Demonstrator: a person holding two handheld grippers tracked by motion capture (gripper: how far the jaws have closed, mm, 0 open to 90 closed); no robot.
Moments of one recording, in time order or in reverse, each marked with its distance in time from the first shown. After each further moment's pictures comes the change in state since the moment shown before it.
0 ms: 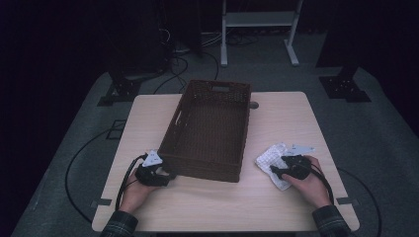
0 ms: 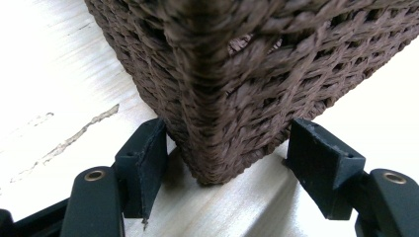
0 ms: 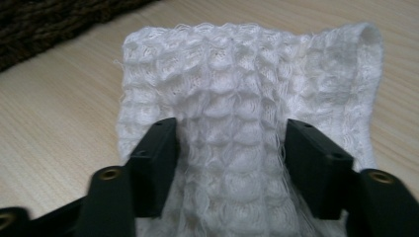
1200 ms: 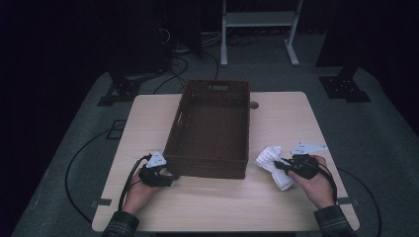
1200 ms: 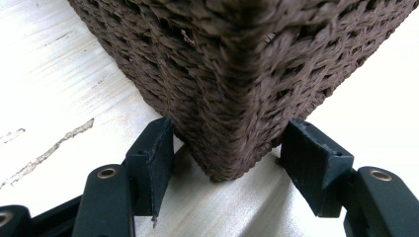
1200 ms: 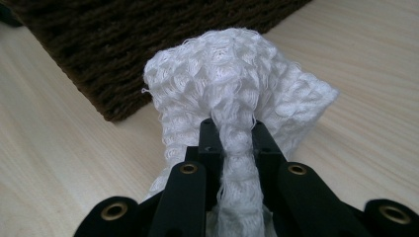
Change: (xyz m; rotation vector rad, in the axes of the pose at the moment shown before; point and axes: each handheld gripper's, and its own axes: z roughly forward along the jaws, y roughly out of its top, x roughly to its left) left arm -0.009 0.004 0.005 -0.006 -0.012 0.004; right arm 0.011 0.016 -0.045 -0.092 0.104 0.023
